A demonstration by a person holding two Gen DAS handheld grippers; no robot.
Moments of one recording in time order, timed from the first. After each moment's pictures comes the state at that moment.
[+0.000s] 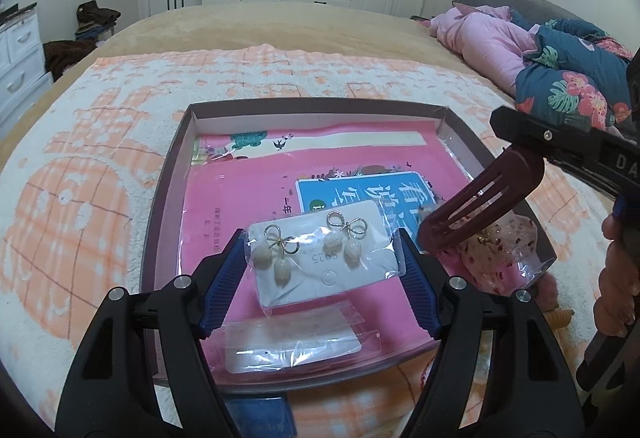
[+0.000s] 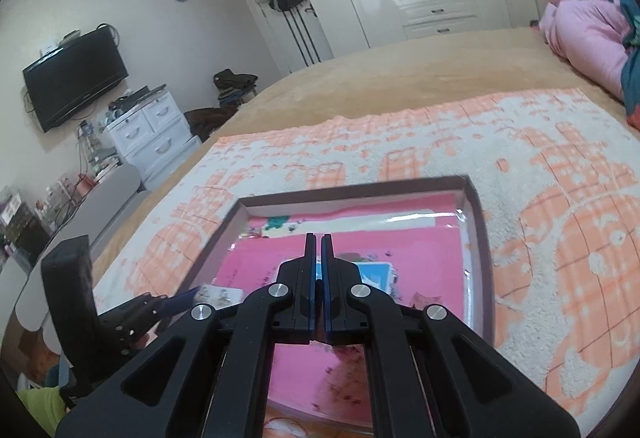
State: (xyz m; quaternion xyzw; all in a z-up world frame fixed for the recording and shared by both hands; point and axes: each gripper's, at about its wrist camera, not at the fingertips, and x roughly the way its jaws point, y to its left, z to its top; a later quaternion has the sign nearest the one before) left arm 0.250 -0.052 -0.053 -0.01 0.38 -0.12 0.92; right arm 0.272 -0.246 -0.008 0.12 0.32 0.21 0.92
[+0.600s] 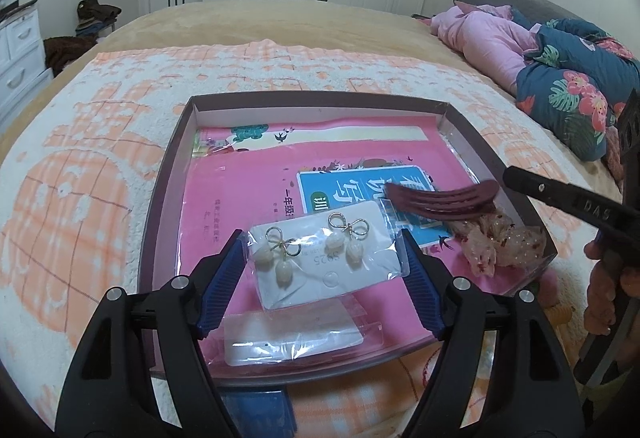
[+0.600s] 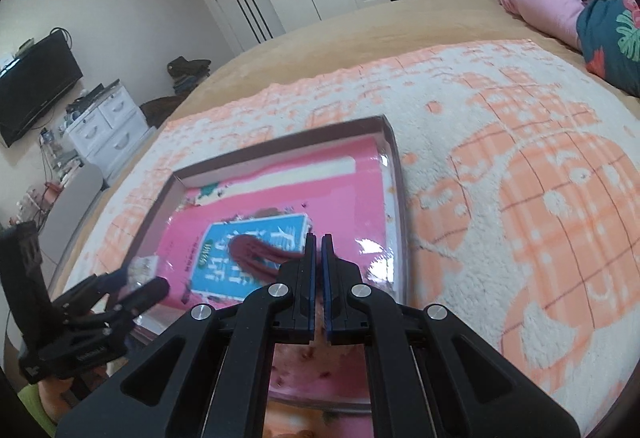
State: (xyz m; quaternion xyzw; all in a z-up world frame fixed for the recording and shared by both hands) left arm 0.247 -0.051 -0.055 -0.02 0.38 -0.12 0.92; right arm 0.265 -0.289 -0.048 0.13 0.37 0.13 0.91
